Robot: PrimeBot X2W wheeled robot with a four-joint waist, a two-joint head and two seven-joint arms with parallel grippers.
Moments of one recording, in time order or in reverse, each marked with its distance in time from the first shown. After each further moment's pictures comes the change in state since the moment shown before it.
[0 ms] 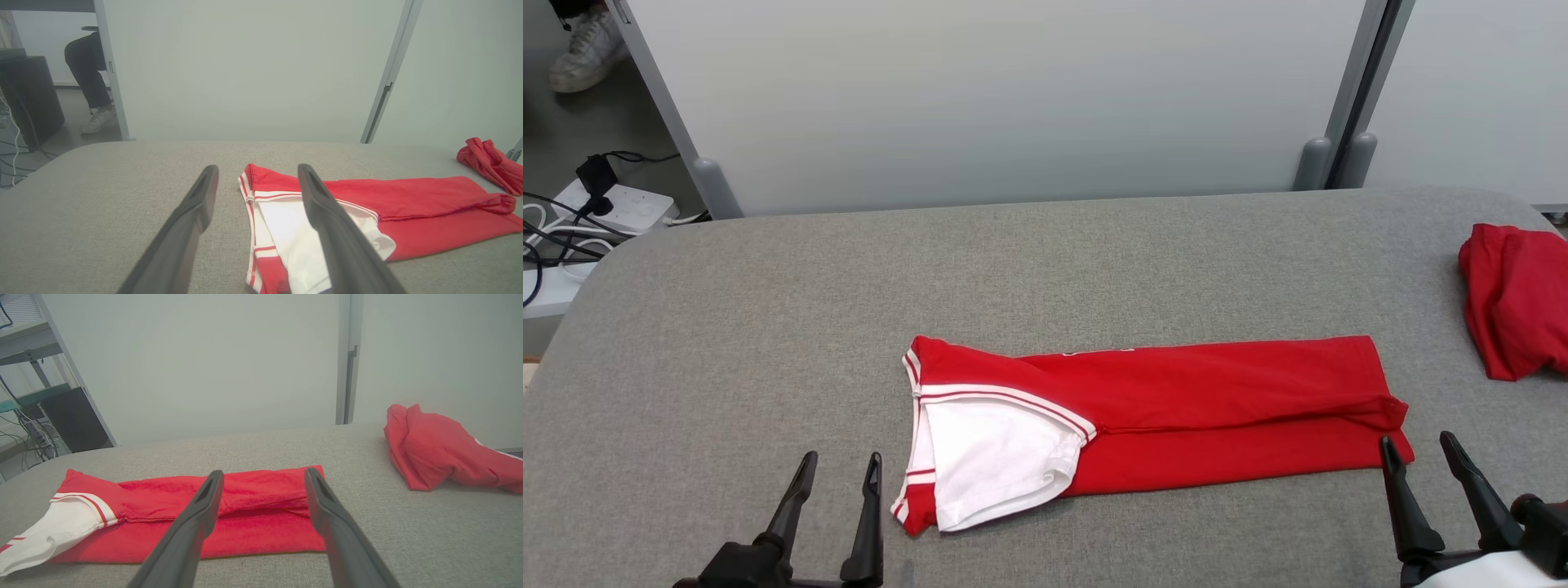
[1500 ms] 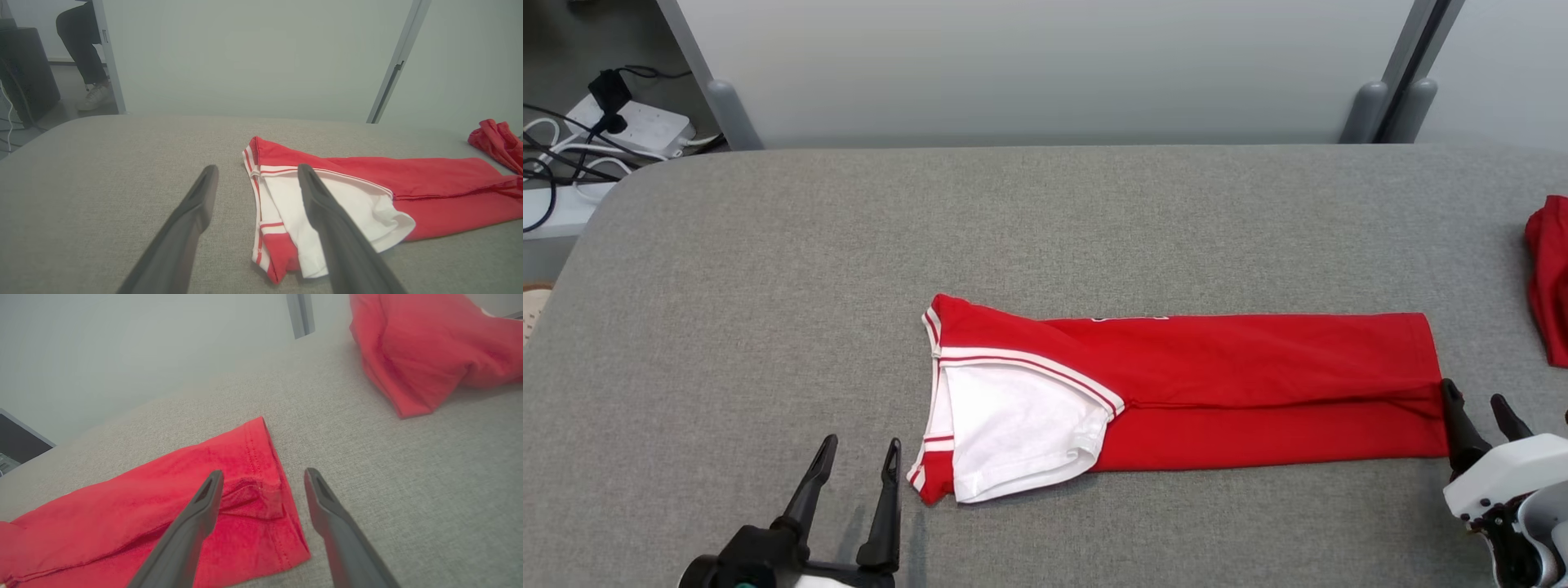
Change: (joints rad) left arm -0.023 -0.057 0.041 0.026 0.070 -0.087 0.000; right arm -0.397 -0.115 0.108 0.572 0.396 -0.003 0.073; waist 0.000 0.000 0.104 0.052
